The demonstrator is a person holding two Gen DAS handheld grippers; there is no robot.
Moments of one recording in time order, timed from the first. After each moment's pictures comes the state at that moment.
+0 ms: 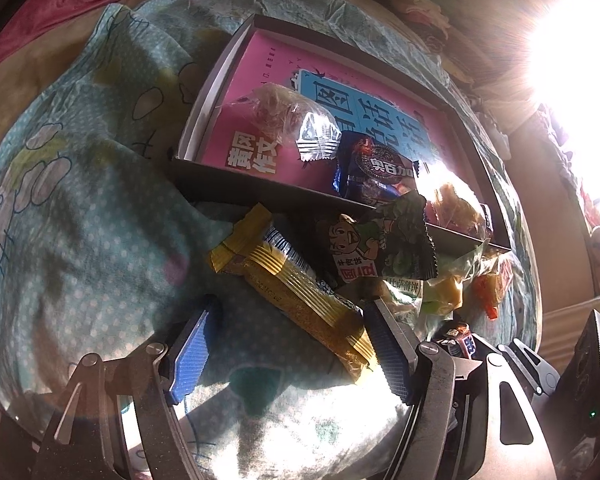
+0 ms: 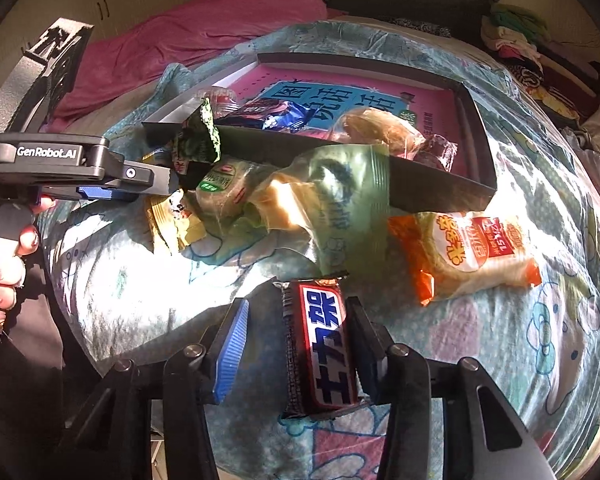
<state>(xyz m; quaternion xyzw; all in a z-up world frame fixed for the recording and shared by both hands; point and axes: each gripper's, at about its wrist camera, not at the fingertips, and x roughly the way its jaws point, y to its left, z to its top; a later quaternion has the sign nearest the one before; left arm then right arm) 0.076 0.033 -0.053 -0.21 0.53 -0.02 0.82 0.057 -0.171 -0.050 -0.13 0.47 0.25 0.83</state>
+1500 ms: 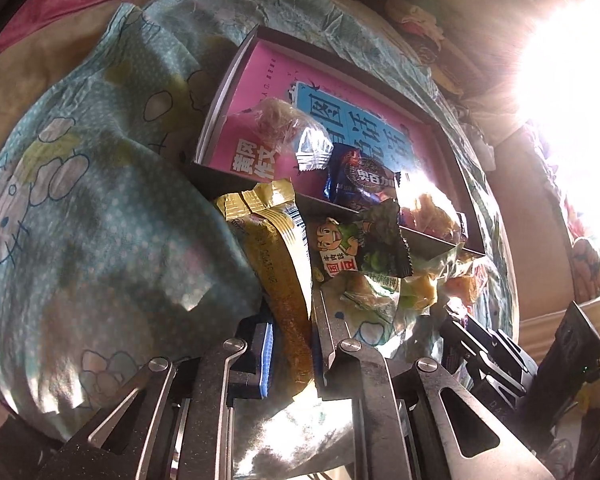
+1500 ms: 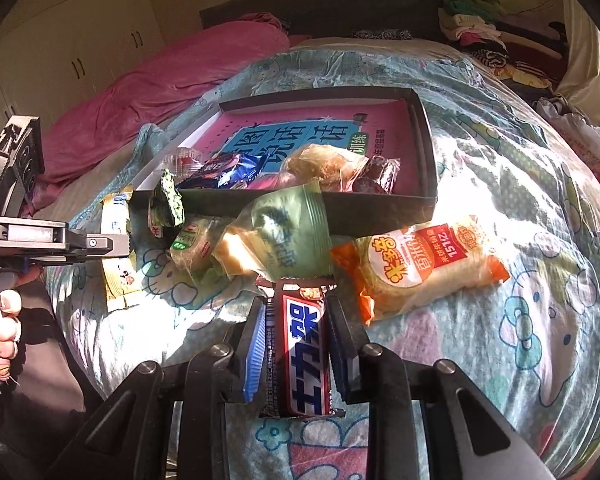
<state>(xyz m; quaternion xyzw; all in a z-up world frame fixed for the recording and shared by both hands) 0.061 0.048 -0.037 -0.24 0.51 -0.05 0.83 0.067 -0.208 -0.032 -0.03 0.44 0.23 0.87</state>
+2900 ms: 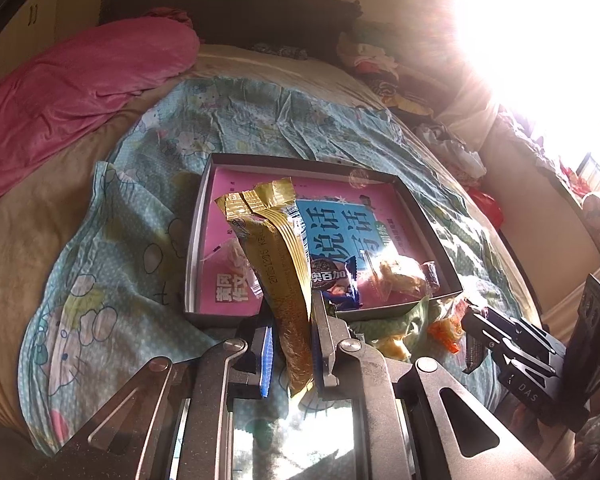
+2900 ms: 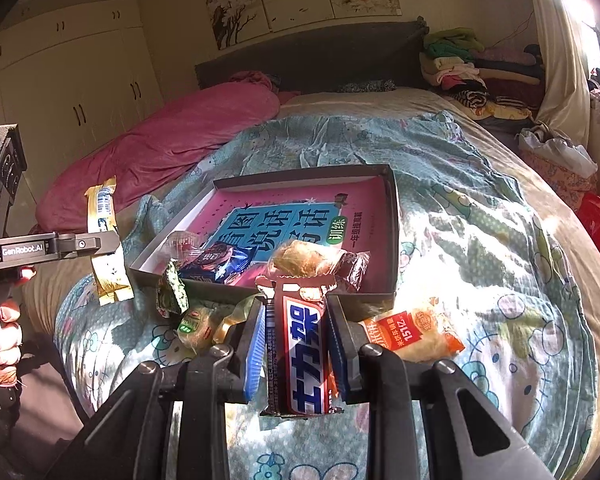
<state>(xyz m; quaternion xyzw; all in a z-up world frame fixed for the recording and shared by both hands) 0.069 0.028 0.041 -0.12 0.40 -0.05 0.91 0.076 -0.222 0.014 0.01 0.35 0.21 0.91</state>
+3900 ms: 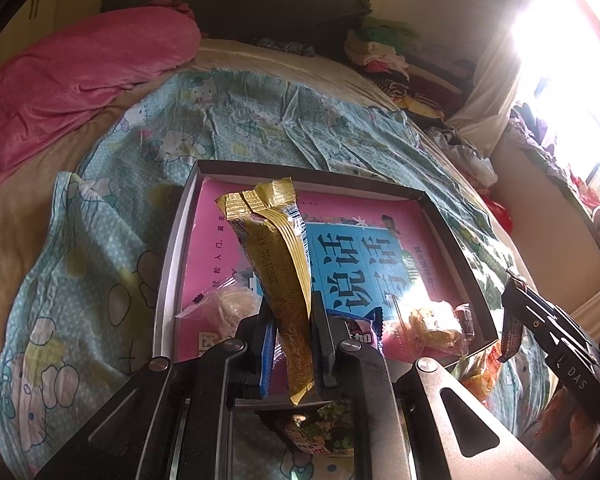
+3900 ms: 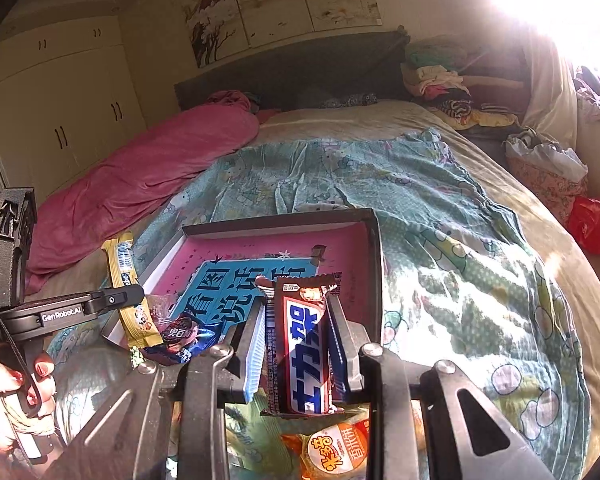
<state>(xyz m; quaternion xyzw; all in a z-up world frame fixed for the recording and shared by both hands) 0.143 0.027 0.009 -0.13 0.41 -0.04 0.90 0.142 -0.217 0.030 0.02 0.33 0.18 0.93</state>
